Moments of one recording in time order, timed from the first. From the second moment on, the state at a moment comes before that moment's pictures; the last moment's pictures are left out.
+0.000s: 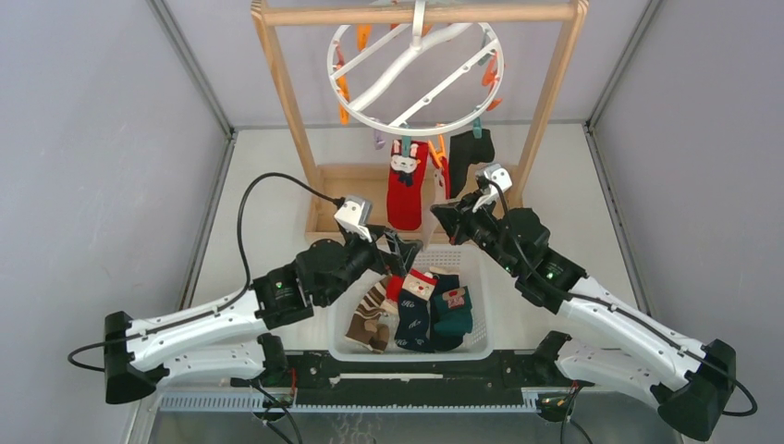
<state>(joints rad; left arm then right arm) -1.16 0.94 0.82 -0.02 -0.47 -0.45 0.80 0.91 0.78 0.05 0.11 0.31</state>
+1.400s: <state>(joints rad) -1.03 1.07 0.65 0.38 -0.09 -0.28 0.79 0.88 0.85 -0.06 -0.02 0.39</state>
